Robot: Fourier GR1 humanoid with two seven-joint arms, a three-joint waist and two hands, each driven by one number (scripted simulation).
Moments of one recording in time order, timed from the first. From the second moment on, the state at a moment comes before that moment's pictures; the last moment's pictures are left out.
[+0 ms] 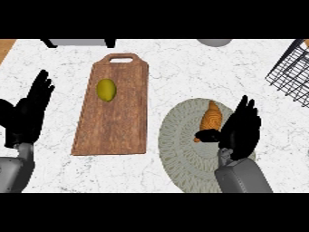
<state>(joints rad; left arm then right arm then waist) -0.20 0.39 -0.07 -1.45 0.18 0.26 0.13 -0.24 0.00 0.26 -1.47 1.23 -0.26 1.17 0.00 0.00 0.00</state>
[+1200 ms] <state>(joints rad) -0.20 0.35 -0.02 -1.45 0.13 0.21 0.14 -0.26 -0.01 0.25 -1.27 1.09 -0.31 1.09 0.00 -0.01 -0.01</state>
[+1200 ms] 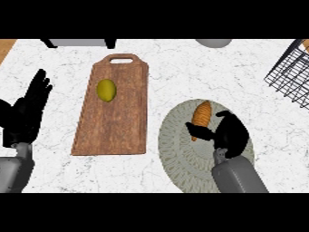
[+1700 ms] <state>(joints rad) -0.20 0.33 -0.01 -1.46 0.11 0.19 0.14 -0.28 -0.03 0.26 -1.22 1.00 -0.35 0.97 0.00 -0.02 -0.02</state>
